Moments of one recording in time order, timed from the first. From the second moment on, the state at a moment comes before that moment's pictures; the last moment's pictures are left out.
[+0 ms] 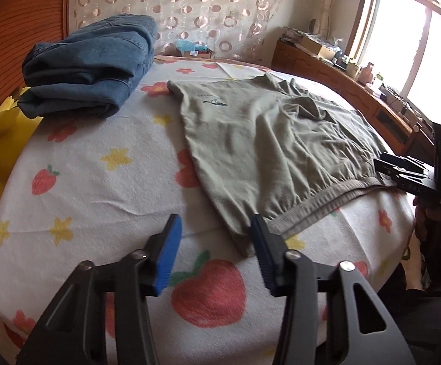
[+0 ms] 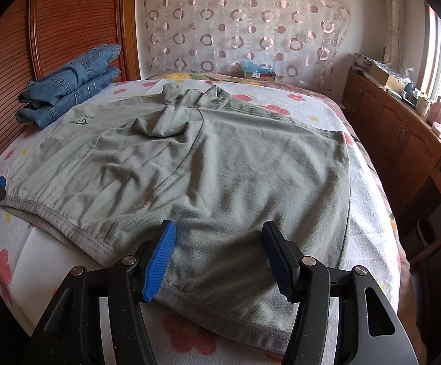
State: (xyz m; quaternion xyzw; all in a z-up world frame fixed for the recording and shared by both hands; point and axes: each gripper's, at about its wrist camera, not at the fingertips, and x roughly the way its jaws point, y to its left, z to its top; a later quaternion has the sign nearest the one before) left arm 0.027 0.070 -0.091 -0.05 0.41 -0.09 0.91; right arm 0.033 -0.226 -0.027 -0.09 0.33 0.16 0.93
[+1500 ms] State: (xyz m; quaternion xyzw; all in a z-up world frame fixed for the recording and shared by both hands) left arm 0.106 -0.080 0.000 0.06 0.33 -0.23 0.91; right arm 0.012 -0.244 -0.019 -0.07 0.30 0.14 0.94
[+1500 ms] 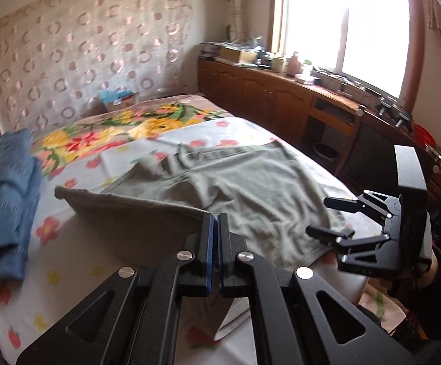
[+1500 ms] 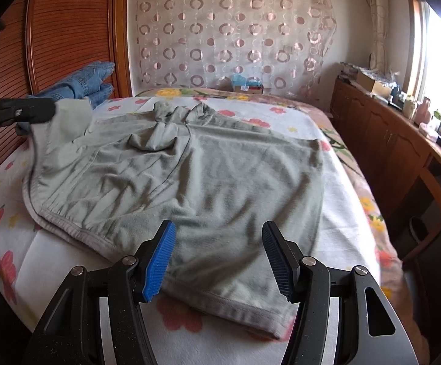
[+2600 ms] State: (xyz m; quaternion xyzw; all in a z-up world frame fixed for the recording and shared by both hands) left arm 0.096 -0.027 -0.054 0.06 0.38 -0.13 0.91; right arm 0.019 -0.198 -0.022 -0.06 0.29 0.23 0.93
